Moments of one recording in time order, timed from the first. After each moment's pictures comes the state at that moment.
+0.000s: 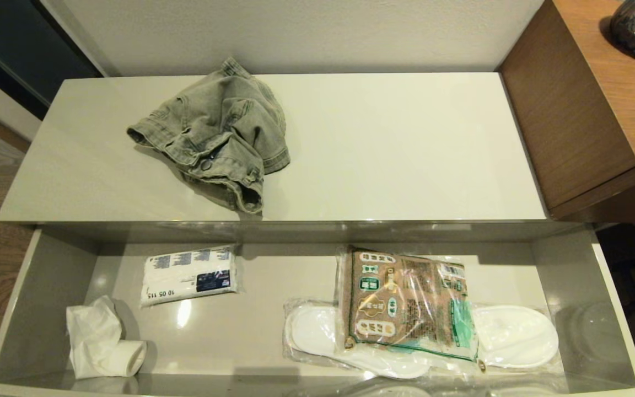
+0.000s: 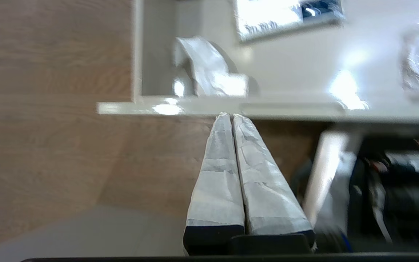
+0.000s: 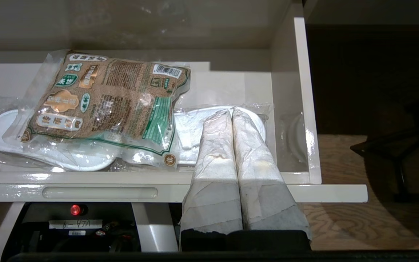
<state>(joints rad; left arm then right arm) 0.00 0.00 -0.49 0.71 0.21 0.13 -0.01 0.00 0.00 0.00 0.00 -0.03</state>
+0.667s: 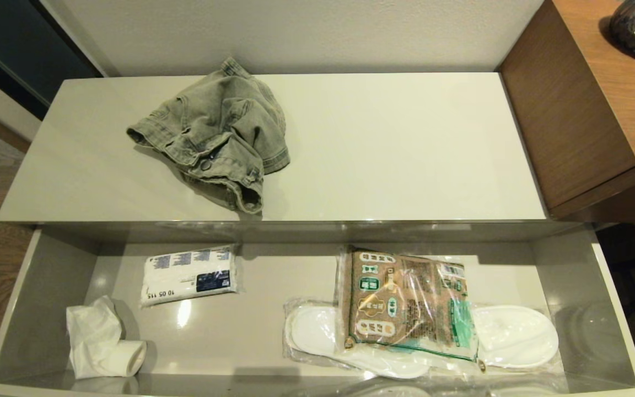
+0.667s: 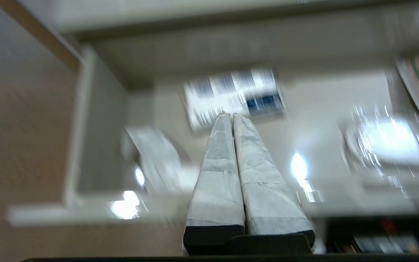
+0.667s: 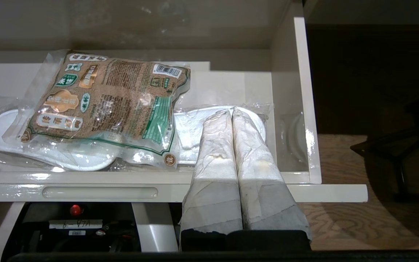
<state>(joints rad) 0.00 0.00 -0.01 -0.07 0.01 0.09 -0.01 0.00 0.00 0.00 0.00 -0.03</state>
